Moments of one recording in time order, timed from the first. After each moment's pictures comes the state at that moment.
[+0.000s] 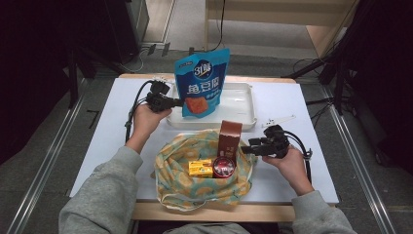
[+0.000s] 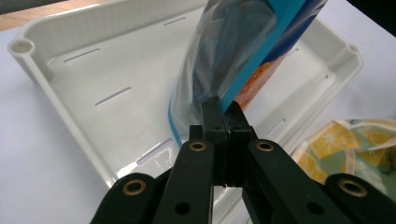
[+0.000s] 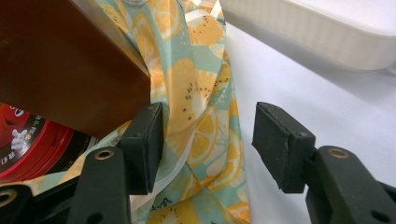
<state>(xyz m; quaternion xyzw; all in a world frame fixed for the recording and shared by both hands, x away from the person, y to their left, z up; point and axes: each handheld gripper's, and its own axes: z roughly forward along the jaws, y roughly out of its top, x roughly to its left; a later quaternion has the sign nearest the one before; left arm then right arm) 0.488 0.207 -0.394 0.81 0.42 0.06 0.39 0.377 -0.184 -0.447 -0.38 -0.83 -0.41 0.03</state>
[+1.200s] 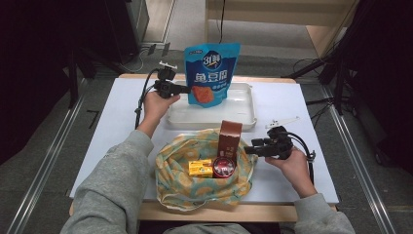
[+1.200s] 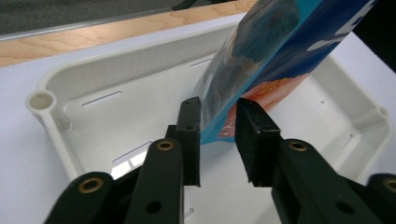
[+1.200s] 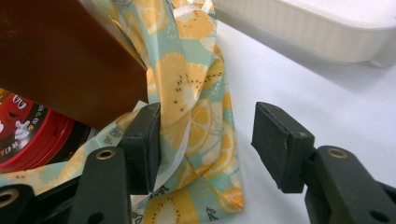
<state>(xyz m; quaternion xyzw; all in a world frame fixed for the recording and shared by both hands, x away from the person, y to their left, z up) 0.540 0.197 -0.395 0.78 0.47 0.05 0.41 0.372 -0.192 -0.446 -0.39 -0.82 -0.41 0.02</state>
